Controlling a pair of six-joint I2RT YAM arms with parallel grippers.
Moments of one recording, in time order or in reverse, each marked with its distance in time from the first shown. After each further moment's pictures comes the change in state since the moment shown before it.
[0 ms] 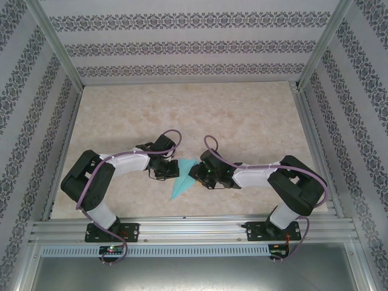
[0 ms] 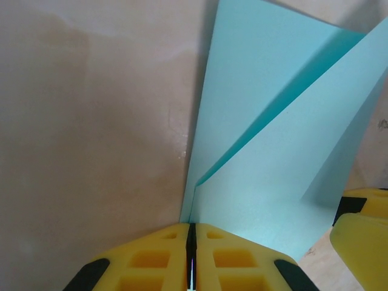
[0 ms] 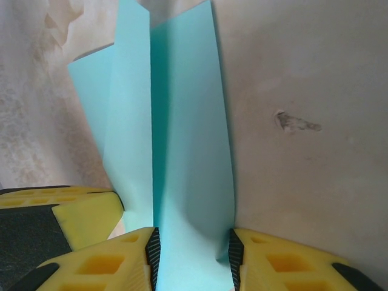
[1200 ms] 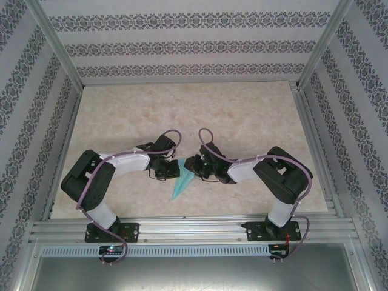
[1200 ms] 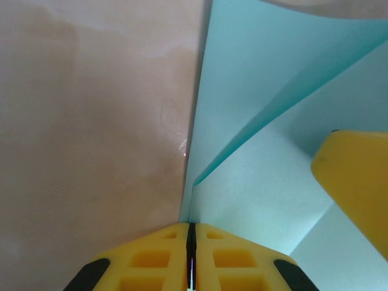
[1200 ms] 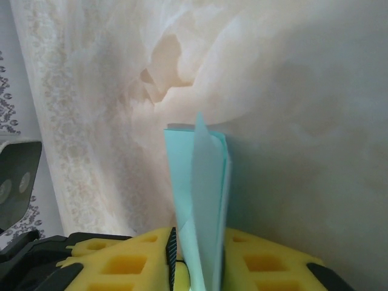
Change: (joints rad) left arm 0.000 0.000 0.000 0.004 0.010 -0.016; right arm -0.064 0.154 0.043 0.293 -0.072 -0.089
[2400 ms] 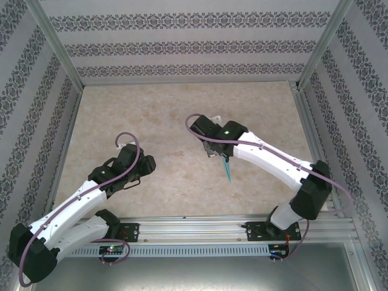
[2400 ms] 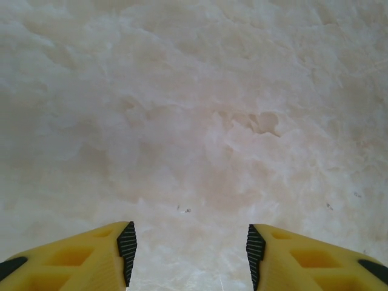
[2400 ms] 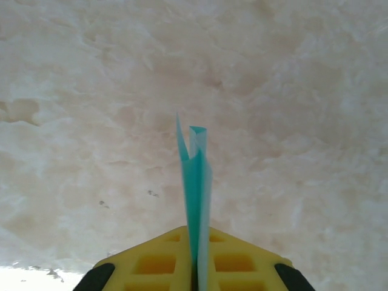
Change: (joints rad) left arm 0.024 -0.765 -0.193 -0.204 -0.513 -0.124; right arm 0.101 -0.178 0.789 -1.550 0.784 -0.695
